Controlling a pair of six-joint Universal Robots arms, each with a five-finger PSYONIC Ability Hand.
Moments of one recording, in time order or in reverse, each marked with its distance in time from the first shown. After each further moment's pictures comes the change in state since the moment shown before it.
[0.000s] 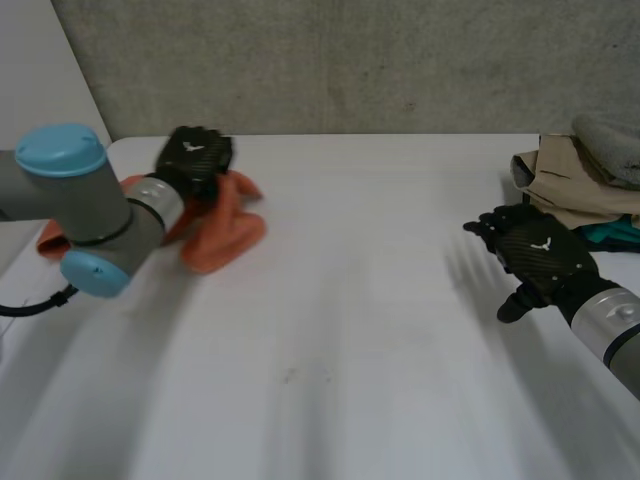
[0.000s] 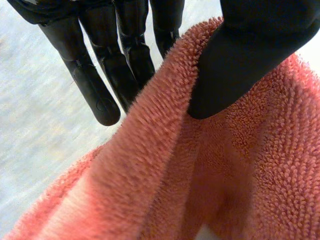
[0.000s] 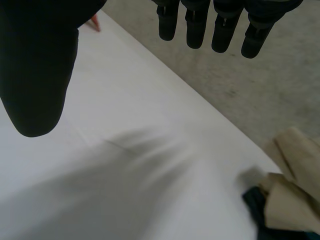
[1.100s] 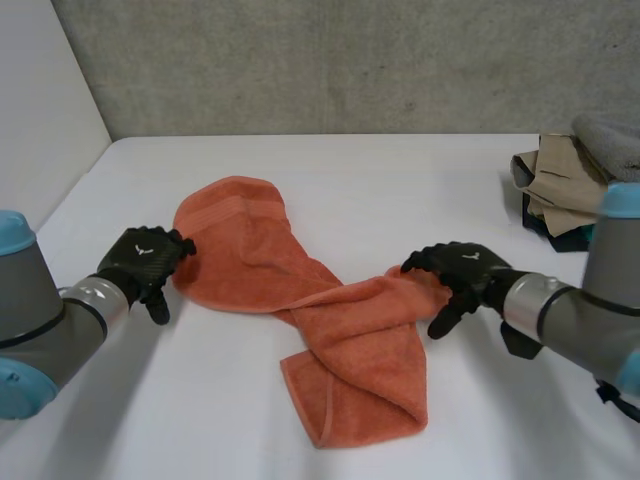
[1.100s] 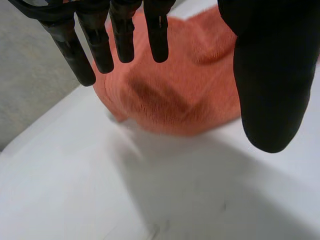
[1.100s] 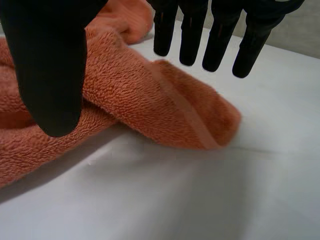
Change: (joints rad) left arm 0.151 0.331 -0.706 0.031 -0.023 0.171; right arm 0.203 0.306 -0.426 0.422 0.050 0.267; left_hand -0.779 -0.892 -0.880 -0.901 -0.869; right_hand 0.176 0.191 0.200 0.203 0.200
